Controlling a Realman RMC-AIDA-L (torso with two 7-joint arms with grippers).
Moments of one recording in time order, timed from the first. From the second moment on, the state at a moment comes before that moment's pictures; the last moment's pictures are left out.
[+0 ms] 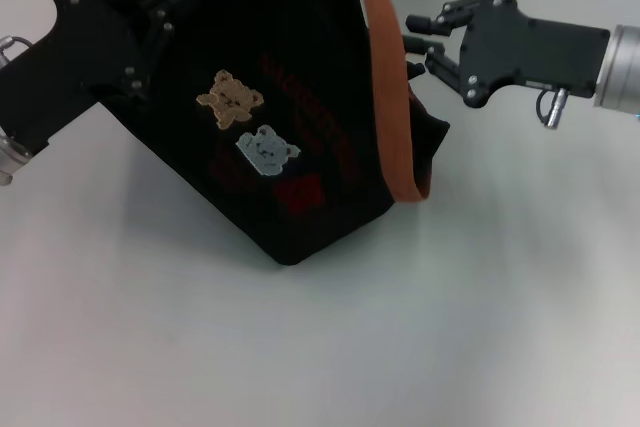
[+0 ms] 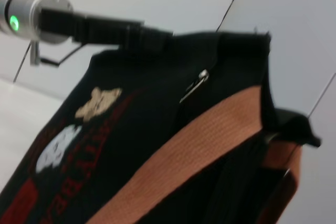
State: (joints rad) left arm -0.46 -2.07 0.61 0.42 1.46 1.71 -0.63; right arm 0.79 2.09 -0.37 -0.46 -2.13 -1.43 0.57
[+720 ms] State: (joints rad) left arm -0.46 -2.07 0.64 0.39 1.46 1.75 -0.62; right arm 0.76 2.09 -0.48 -0.29 -1.96 -1.32 0.23
